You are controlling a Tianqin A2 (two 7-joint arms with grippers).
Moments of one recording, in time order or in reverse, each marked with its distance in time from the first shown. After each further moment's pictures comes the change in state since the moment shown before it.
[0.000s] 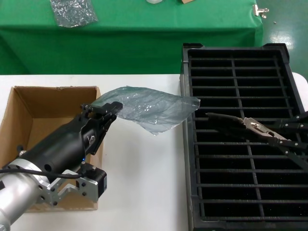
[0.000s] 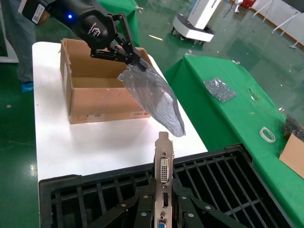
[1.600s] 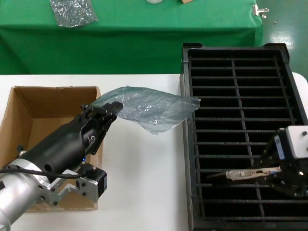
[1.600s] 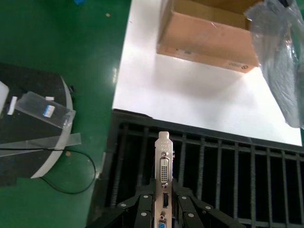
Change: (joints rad) left arm 0.000 0.000 0.000 0.000 0.000 0.000 0.000; right arm 0.840 -0.325 -0.747 -0.134 -0.251 -0.603 -0.008
